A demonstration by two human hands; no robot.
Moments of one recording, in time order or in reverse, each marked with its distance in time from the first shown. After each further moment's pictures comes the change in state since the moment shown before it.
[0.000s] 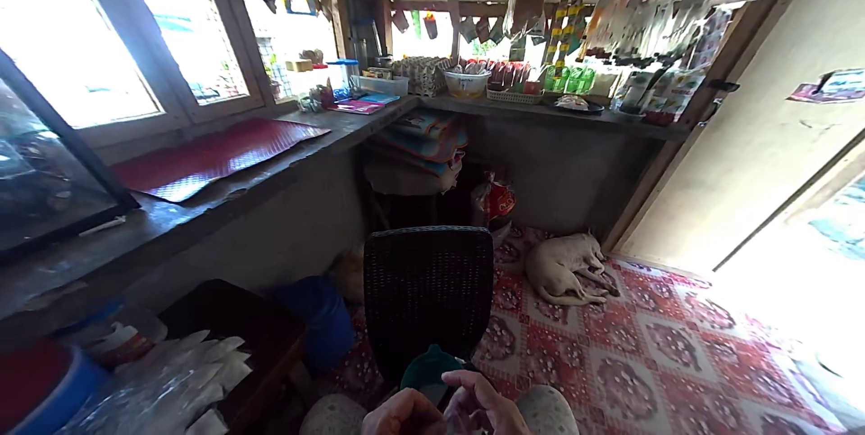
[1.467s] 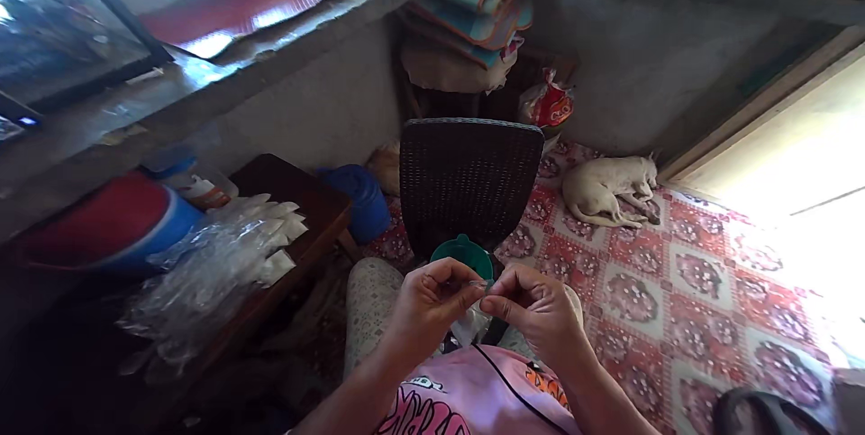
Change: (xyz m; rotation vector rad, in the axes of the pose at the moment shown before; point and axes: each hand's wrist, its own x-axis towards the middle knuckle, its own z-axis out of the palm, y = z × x) left_hand 0.004 0.021 0.009 -0.312 0.007 0.011; right_hand 0.002 -0.017 -0.008 0.180 0.095 0.037
